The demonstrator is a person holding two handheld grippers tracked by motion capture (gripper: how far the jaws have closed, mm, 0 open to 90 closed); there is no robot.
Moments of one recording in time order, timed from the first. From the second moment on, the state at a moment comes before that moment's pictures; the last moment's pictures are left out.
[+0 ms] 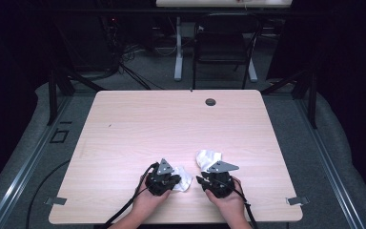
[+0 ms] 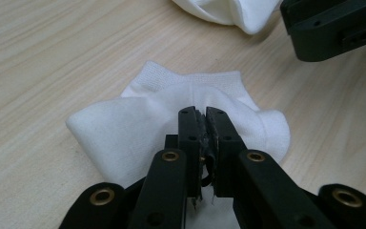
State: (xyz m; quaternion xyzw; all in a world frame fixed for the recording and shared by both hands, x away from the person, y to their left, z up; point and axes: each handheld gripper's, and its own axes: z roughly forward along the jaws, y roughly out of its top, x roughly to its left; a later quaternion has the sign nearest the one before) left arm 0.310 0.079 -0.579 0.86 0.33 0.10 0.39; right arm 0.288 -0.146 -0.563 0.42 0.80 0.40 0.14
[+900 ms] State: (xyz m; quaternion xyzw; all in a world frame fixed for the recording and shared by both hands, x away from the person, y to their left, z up) left arm 0.304 0.080 -0.568 0.85 0.33 0.08 0.41; right arm 0.294 -0.127 -0.579 0.39 0.83 0.37 0.12
